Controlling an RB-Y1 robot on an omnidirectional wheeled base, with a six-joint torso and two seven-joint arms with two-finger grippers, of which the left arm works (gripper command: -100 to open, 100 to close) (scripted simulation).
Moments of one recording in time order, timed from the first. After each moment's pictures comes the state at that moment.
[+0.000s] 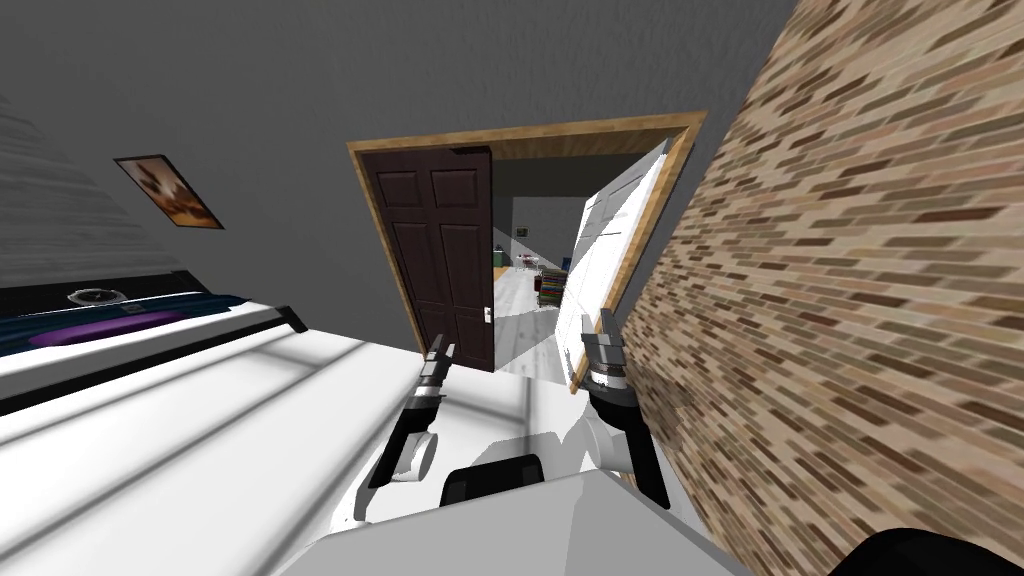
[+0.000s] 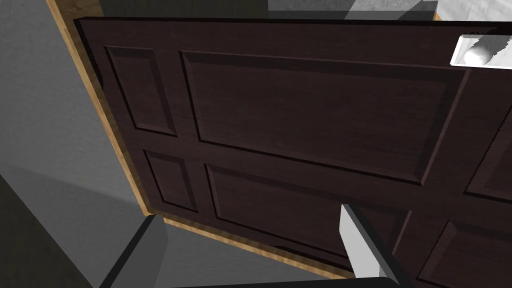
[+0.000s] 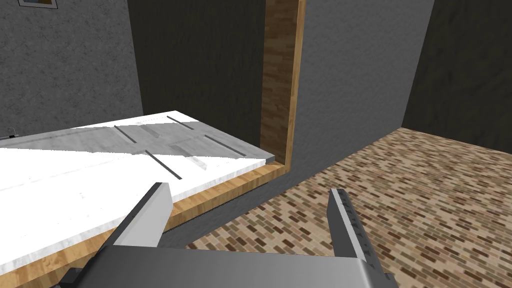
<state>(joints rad) 0.21 0.10 -0.18 -1.62 0.10 -0.57 0.04</state>
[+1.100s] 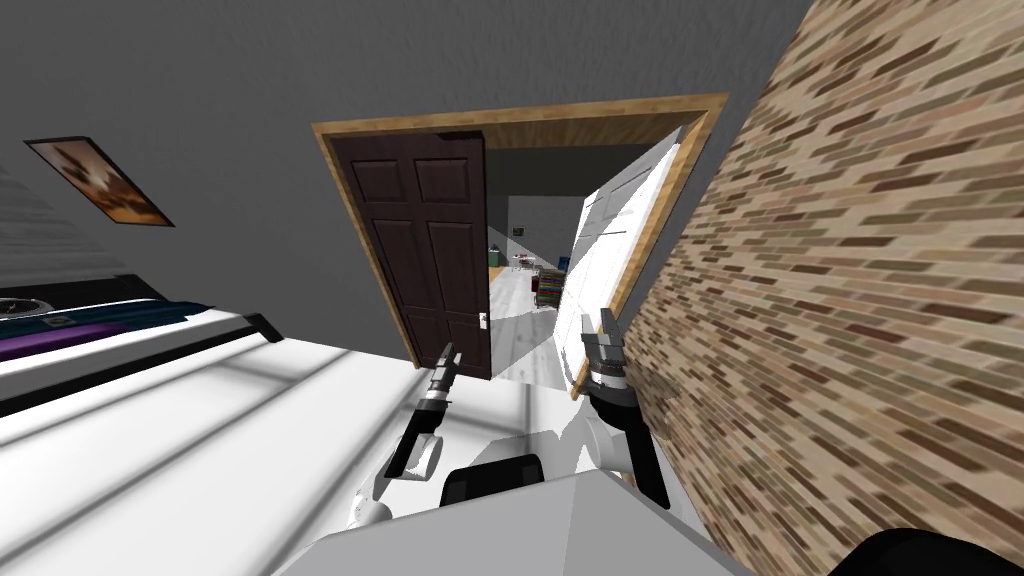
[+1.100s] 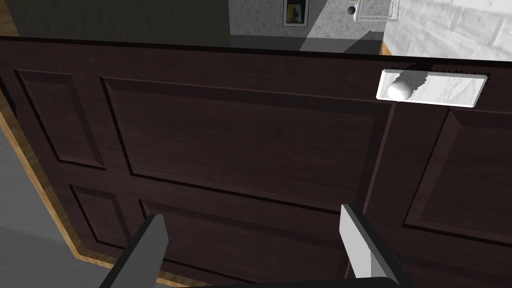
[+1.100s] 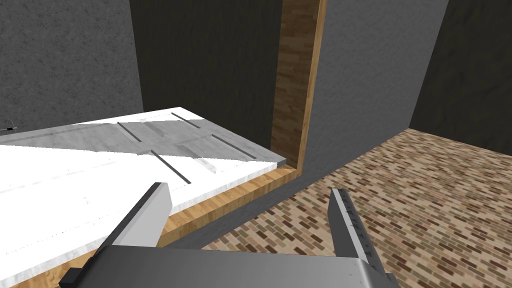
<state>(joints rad) 0.11 0.13 -0.24 -1.35 0.16 -0.64 0.03</state>
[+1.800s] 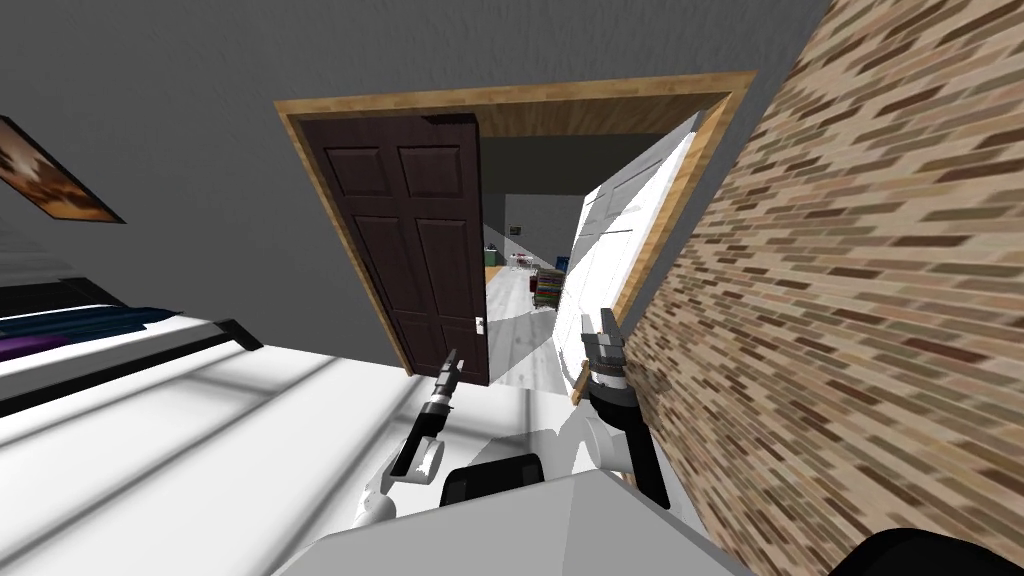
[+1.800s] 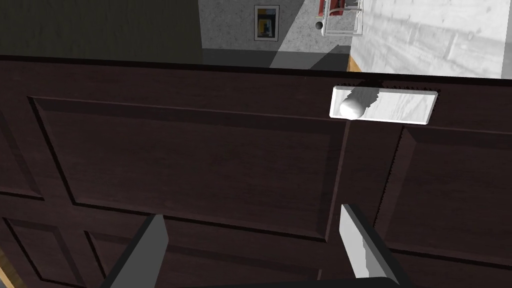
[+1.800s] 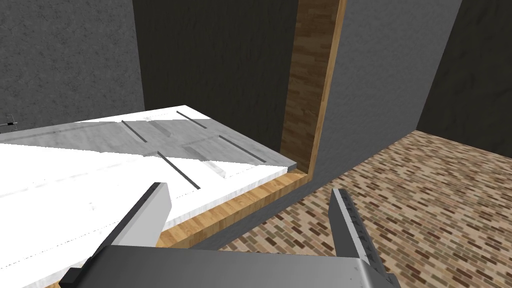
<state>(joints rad) 0.04 0.14 -0.28 -1.16 0.20 -0.68 0.02</state>
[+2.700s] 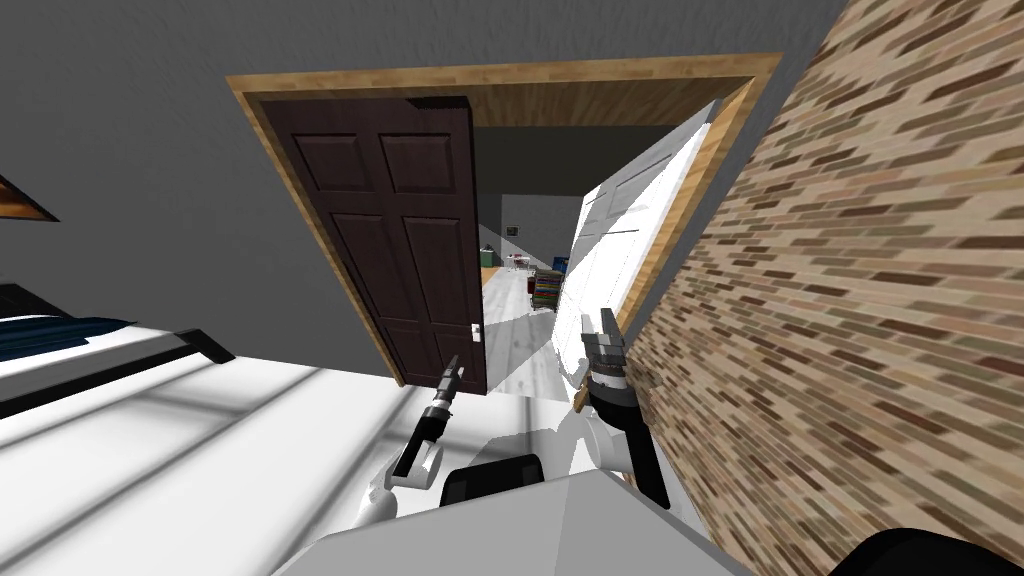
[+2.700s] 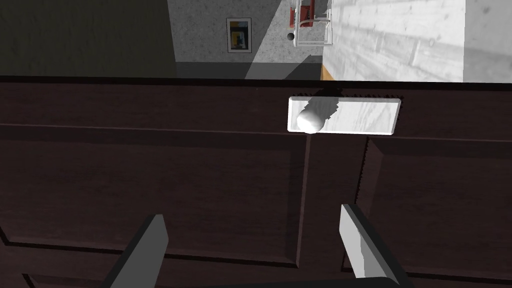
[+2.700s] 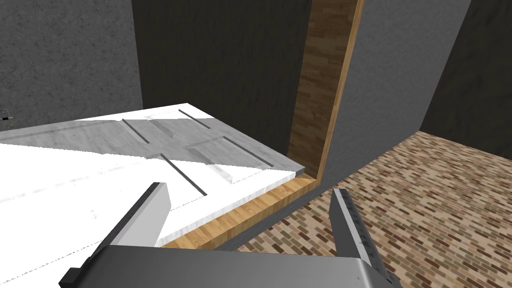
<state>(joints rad) -0.04 0.16 -0.32 -0.96 0.25 -0.73 0.01</state>
